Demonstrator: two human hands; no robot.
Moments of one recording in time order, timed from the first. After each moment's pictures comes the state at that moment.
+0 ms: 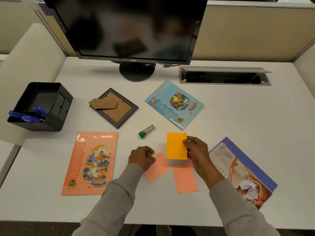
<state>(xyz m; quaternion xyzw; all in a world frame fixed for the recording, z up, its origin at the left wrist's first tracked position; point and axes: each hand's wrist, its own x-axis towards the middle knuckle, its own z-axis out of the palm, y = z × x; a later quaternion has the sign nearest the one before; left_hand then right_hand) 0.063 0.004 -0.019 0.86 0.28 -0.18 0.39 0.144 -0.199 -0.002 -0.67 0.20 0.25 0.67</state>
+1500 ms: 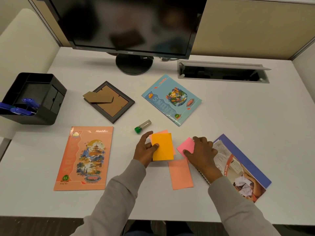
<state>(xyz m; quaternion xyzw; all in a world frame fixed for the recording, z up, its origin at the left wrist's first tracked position) 0.075 -0.030 -0.020 0.58 0.37 -0.09 0.72 0.144 -0.233 -0.014 -0.97 -0.04 0.20 0.10</state>
